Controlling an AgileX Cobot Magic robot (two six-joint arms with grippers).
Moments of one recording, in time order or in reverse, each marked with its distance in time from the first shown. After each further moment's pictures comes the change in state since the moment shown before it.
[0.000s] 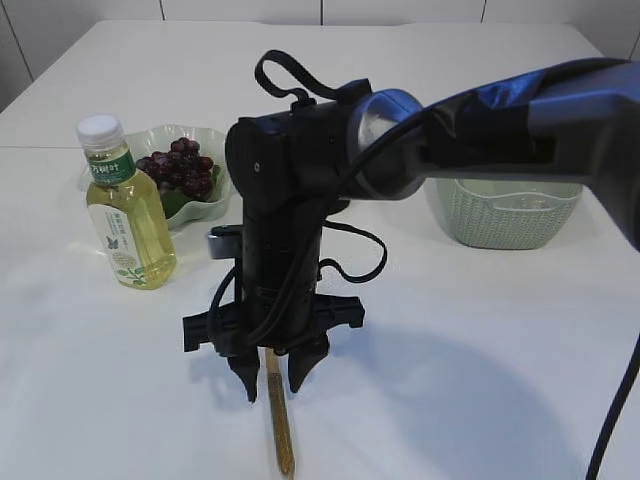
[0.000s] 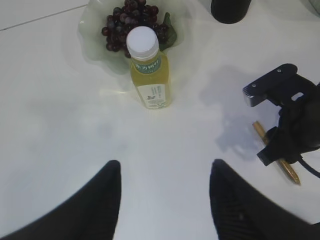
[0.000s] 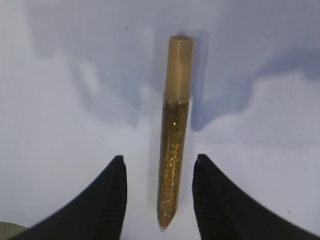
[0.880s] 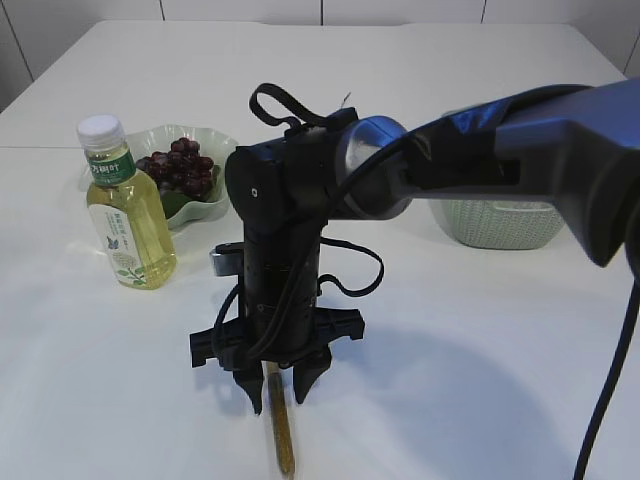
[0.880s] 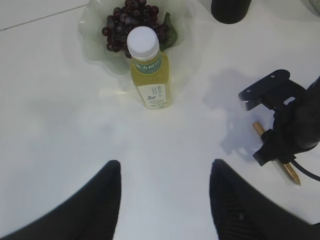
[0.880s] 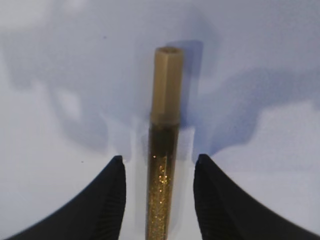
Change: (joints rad) left arm 0.000 0.000 0.000 0.000 0.000 0.000; right arm 0.000 0.050 0.000 -0.019 -0.024 0.000
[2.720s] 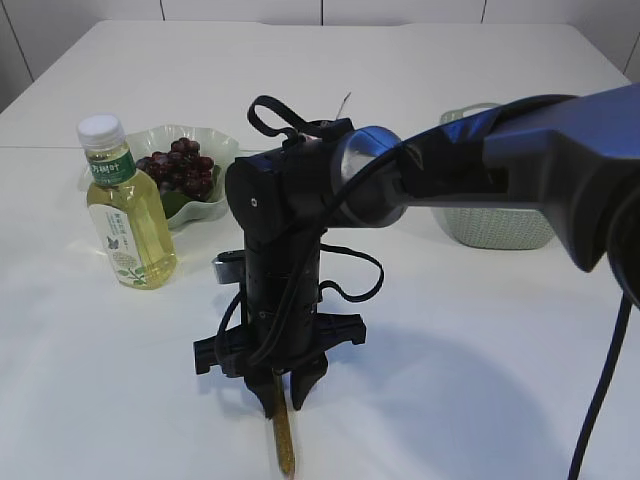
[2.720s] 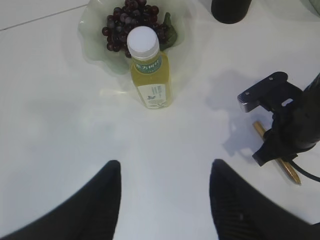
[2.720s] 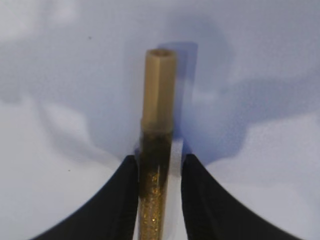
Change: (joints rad) left arm 0.000 0.000 0.000 0.000 0.000 0.000; right arm 0.000 0.019 0.000 -0.009 0.000 0.000
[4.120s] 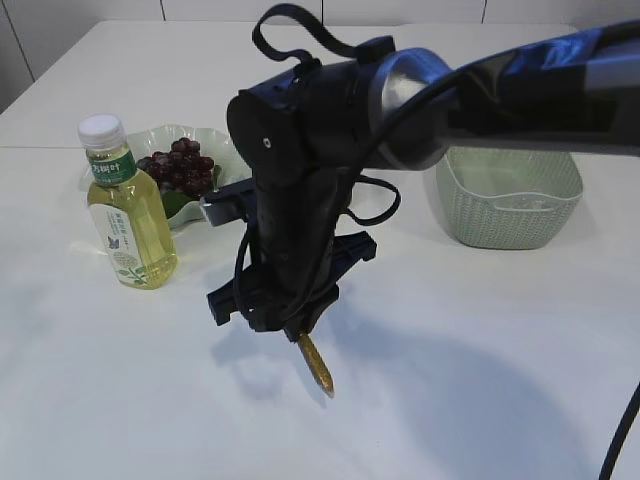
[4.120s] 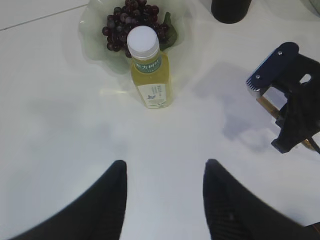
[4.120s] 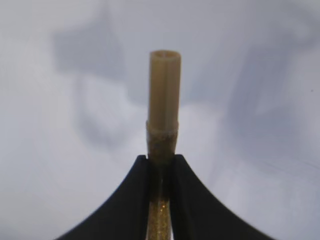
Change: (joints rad) left arm 0.000 0.000 0.000 0.000 0.000 0.000; right arm 0.000 -0.126 0.000 -0.192 -0.010 -0.151
